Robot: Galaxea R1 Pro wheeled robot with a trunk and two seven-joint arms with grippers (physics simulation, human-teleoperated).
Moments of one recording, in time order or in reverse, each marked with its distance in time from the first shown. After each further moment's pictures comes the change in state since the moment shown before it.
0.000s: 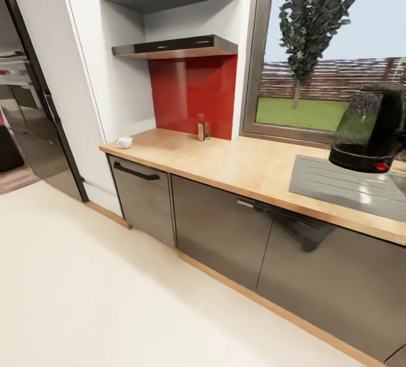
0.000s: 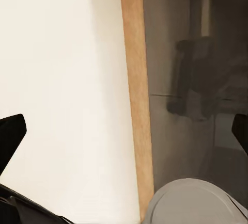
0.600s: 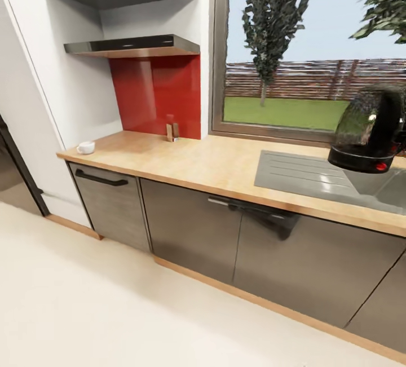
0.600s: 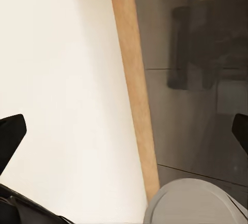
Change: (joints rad) left arm 0.000 0.000 0.000 0.001 0.000 0.000 0.000; right arm 0.000 0.000 -0.002 0.000 0.008 0.001 0.016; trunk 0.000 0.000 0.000
